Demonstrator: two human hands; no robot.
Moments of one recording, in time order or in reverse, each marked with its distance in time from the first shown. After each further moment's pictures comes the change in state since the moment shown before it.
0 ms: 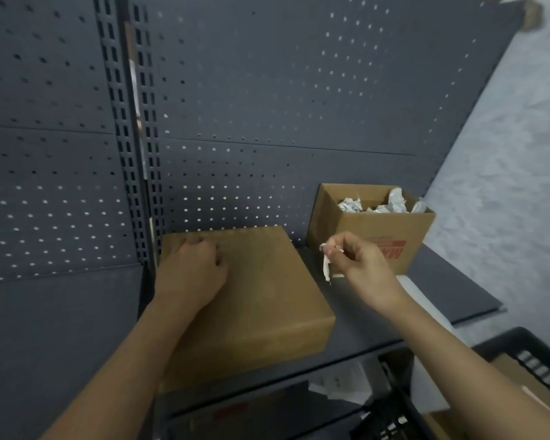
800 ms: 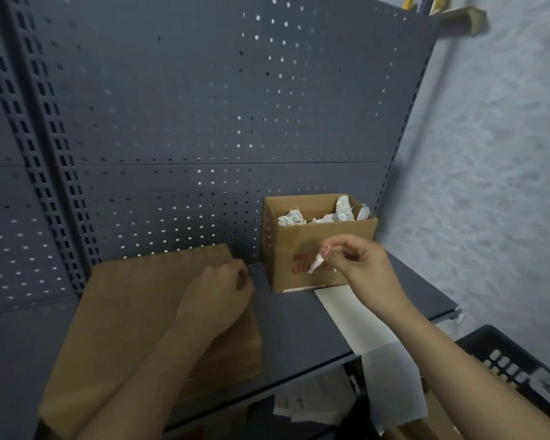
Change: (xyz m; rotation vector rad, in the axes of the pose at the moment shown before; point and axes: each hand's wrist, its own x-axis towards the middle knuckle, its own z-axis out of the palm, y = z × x) left_hand 0.009 0.123 0.052 -0.168 -0.100 0.127; right_hand -0.006 0.028 -0.095 0.191 0.154 -0.043
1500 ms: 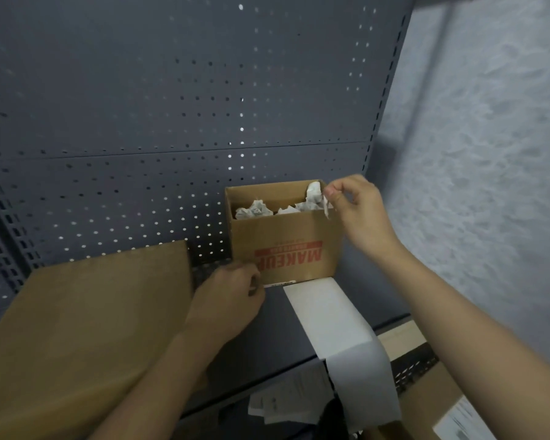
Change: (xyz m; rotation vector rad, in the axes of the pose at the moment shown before) left_hand 0.021 0.061 0.070 0.017 -0.087 0.083; right_hand 0.085 0.036 -0.070 -0.335 0.126 -0.155
